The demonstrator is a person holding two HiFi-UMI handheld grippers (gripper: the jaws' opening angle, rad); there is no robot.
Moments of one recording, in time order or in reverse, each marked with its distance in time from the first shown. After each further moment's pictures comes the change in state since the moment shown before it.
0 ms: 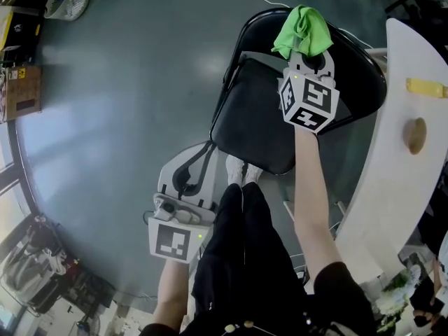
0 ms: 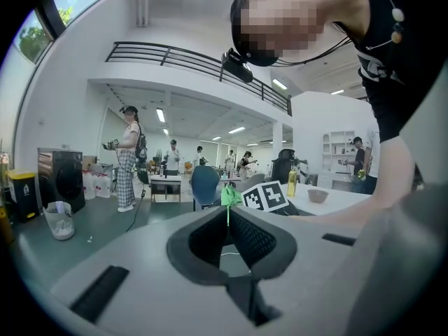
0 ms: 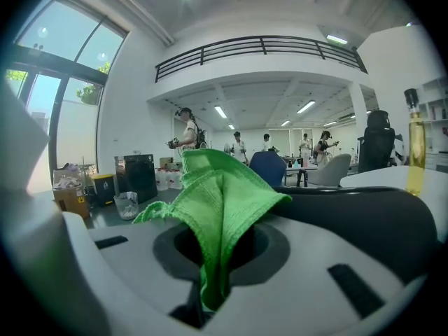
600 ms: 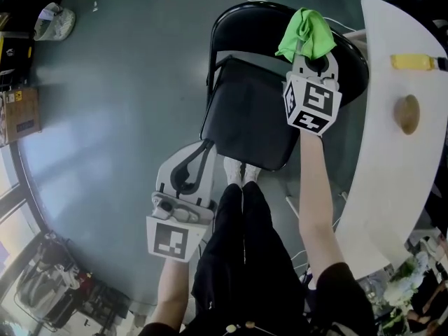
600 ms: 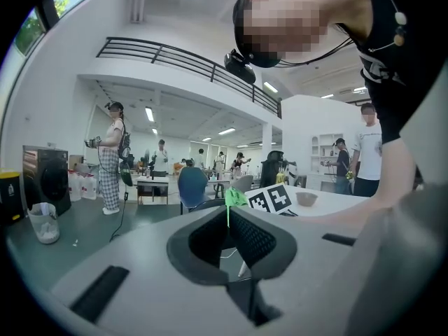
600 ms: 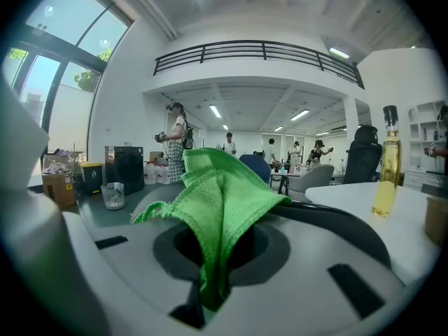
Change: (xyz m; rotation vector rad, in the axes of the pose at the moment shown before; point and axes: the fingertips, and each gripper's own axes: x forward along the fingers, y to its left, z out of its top) left arm 0.022 -0.033 0.011 0.011 -0.013 -0.087; right arm -0.034 -0.068 0.001 -0.072 0.007 -0.093
